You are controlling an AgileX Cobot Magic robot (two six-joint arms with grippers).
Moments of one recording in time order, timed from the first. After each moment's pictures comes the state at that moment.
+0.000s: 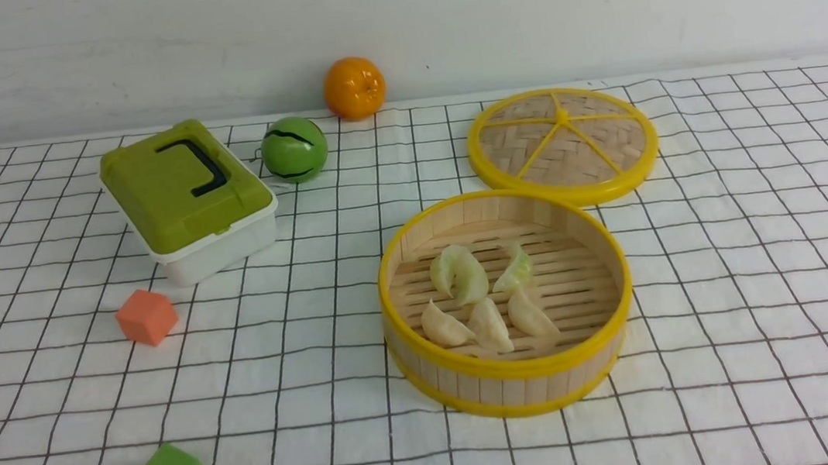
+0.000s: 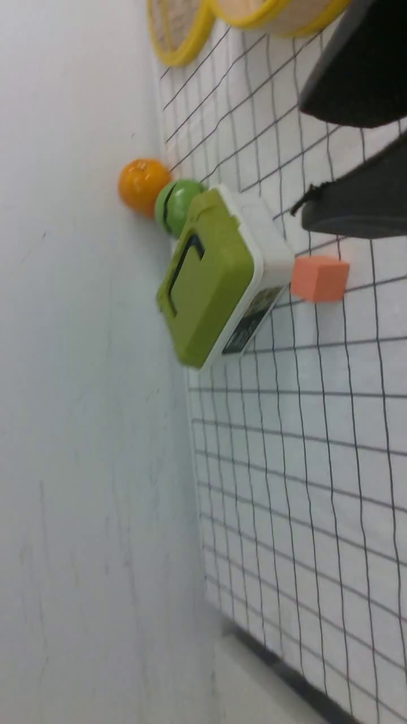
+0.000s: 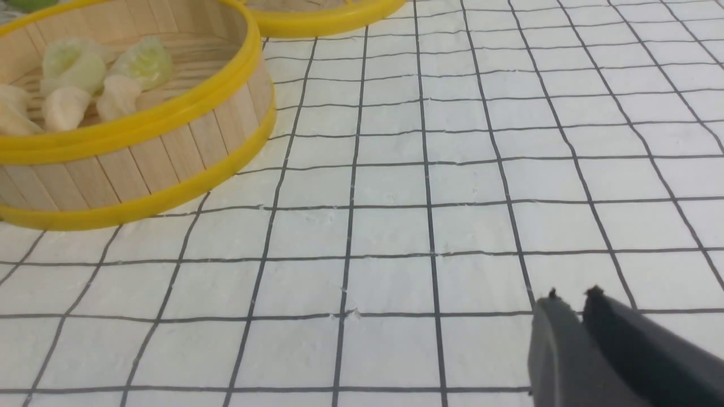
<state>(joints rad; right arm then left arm) -0.01 -0.01 0.02 0.15 0.39 -0.01 -0.18 0.03 -0.19 0.56 0.27 -0.46</state>
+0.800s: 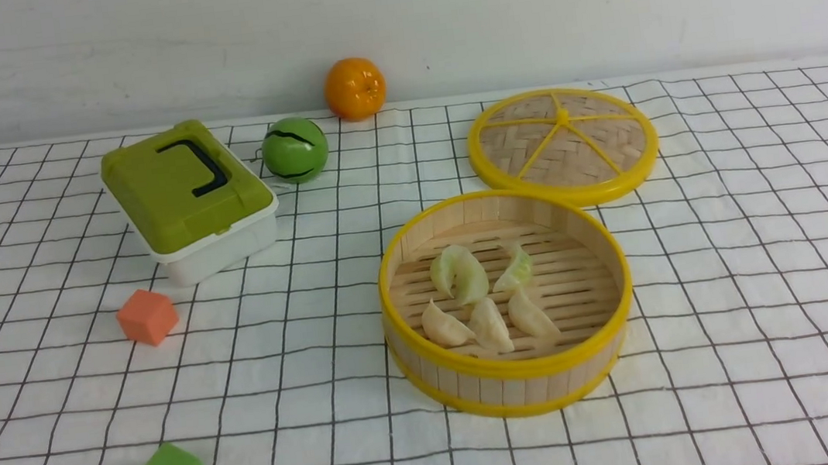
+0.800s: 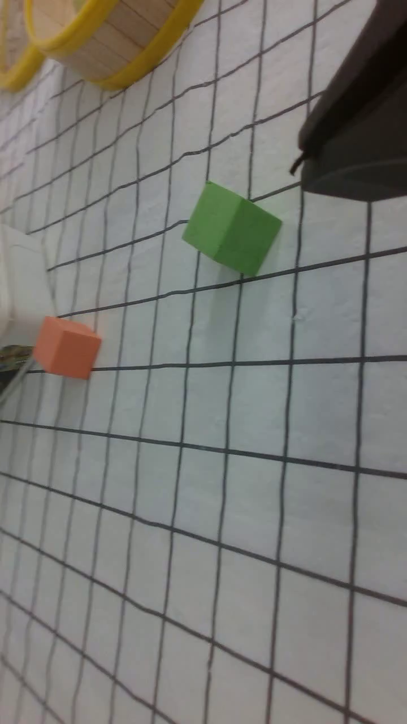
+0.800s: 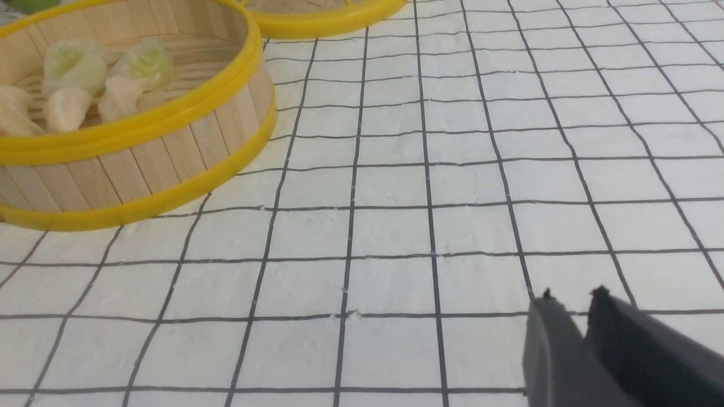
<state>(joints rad) -0.01 -0.01 0.02 0.15 0.39 -0.01 -0.12 -0.01 0.03 0.03 0.37 -0.23</state>
